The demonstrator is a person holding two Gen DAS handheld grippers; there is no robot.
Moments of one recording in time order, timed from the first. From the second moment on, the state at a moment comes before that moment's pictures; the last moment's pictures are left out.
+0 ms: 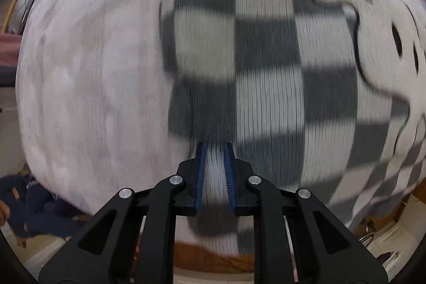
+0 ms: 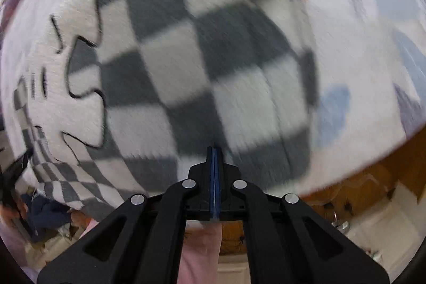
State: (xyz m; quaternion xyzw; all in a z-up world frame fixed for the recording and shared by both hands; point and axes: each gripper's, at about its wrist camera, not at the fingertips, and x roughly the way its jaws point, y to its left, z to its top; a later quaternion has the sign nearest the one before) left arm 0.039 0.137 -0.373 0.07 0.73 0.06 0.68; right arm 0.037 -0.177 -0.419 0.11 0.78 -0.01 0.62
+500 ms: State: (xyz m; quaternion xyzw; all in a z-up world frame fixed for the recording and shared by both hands) left arm 0.052 0.034 -0.370 -0.04 0.69 -0.01 0.72; right arm 0.071 -0.027 -0.414 0.15 0.72 0.12 0.67
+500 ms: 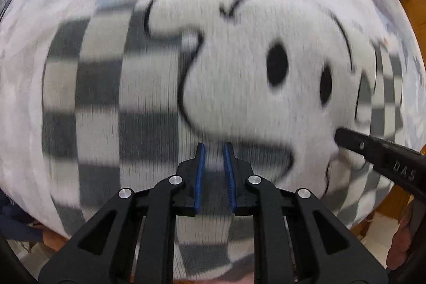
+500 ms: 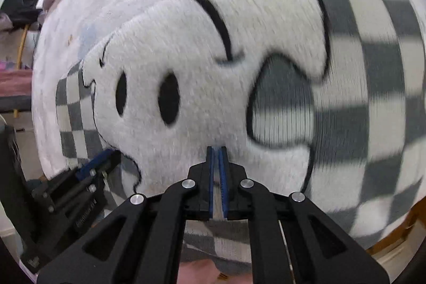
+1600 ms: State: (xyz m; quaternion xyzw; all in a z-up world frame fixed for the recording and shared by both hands) left arm -0.097 0.103 -0.406 -0.05 0.78 0.07 0.62; right arm -0.073 -0.215 -0.504 0.08 0.87 -0.13 0.47
